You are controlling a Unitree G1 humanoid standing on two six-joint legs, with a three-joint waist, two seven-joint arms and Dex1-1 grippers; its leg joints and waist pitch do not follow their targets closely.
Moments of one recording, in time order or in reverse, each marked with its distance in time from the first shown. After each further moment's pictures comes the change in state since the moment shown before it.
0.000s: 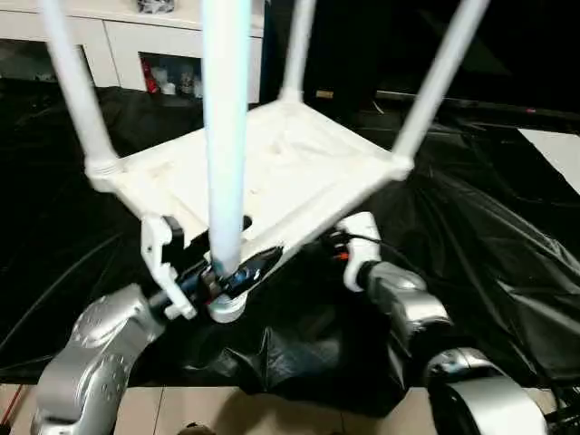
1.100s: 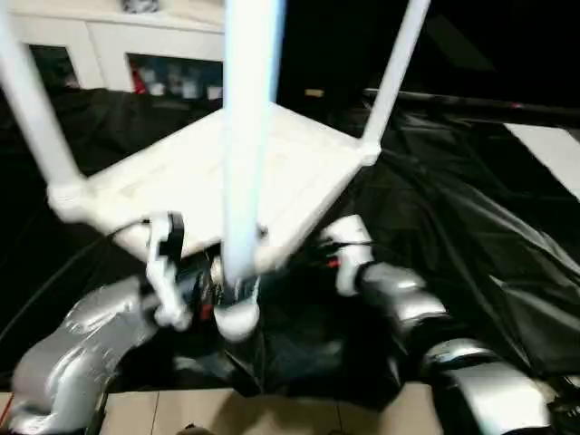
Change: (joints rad) left arm 0.017 0.118 0.031 -0.084 -0.220 0.247 -0.155; right arm -0.037 -0.066 -0.024 0.104 -0.031 -0.115 0.132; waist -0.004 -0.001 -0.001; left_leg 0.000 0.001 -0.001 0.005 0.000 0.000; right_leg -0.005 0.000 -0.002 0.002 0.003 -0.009
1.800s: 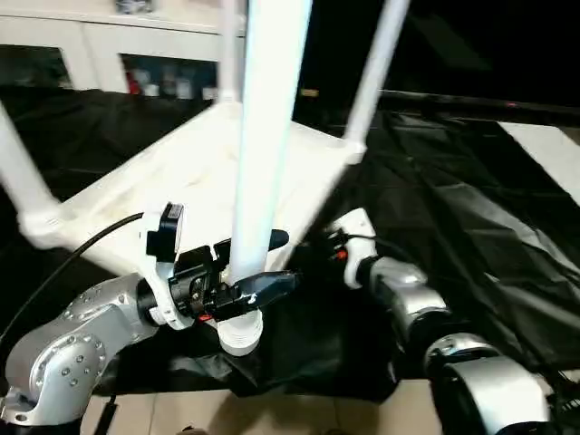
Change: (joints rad) left arm -0.080 -0.027 0.001 -0.014 -0.114 0.079 -0.018; right arm -0.030 0.084 0.006 0.052 -0.030 -0.002 -0.064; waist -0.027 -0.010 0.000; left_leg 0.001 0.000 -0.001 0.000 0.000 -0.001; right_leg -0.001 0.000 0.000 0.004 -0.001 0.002
